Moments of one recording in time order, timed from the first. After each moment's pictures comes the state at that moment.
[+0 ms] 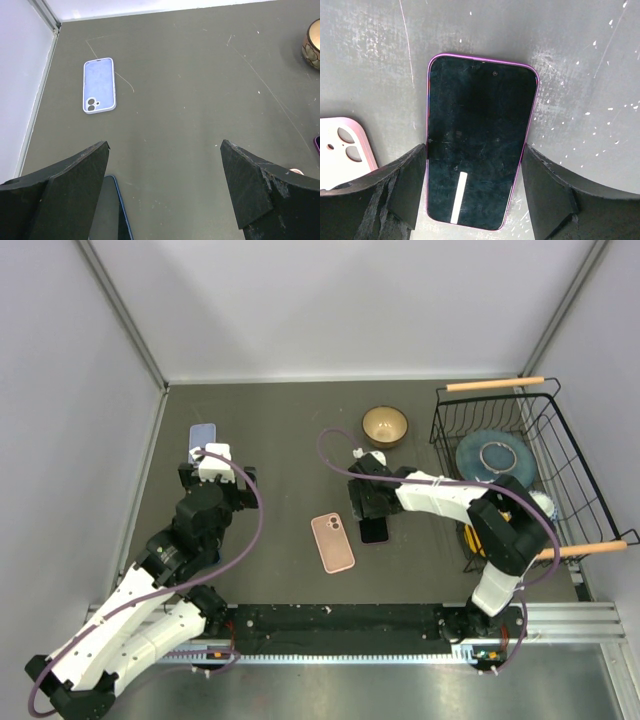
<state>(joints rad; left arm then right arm) -0.65 0.63 0.75 -0.40 -0.62 -0.11 0.76 1.72 1.03 -0.44 0.23 0.50</state>
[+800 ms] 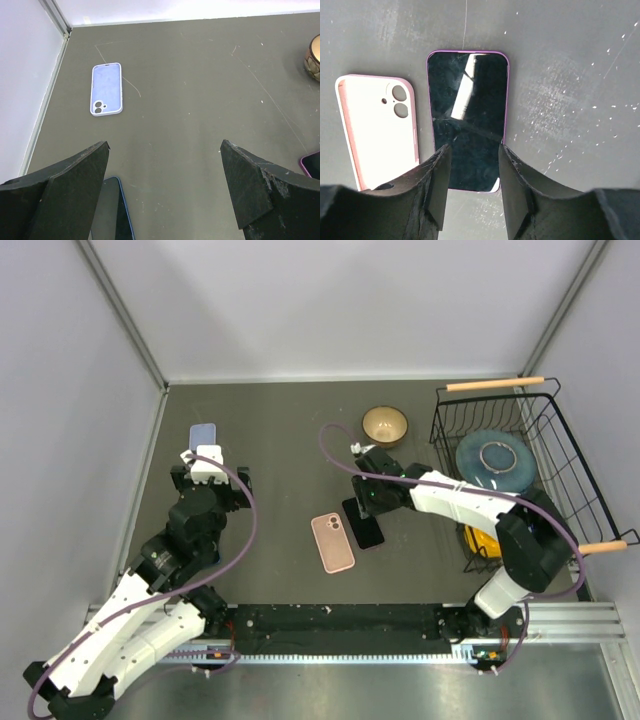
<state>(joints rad) -0.65 0.60 0.75 -0.40 -0.65 -0.11 0.76 1.59 1.04 -0.50 0.11 0.40</state>
